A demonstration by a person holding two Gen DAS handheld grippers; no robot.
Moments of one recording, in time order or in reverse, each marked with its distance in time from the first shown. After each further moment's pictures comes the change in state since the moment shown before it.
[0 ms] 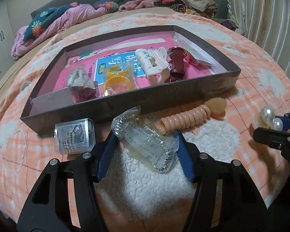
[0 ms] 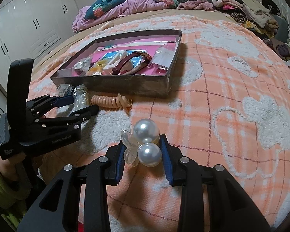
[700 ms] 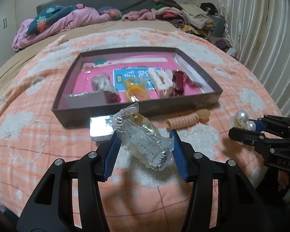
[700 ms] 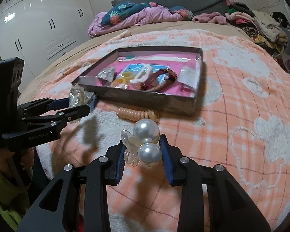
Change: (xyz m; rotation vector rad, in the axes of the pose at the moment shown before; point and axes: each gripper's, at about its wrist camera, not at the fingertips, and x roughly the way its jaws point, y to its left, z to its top) left arm -0.061 0.037 -0.007 -0.095 -0.087 -0.091; right arm -0.017 0.033 0.010 -0.079 -0.078 0.069
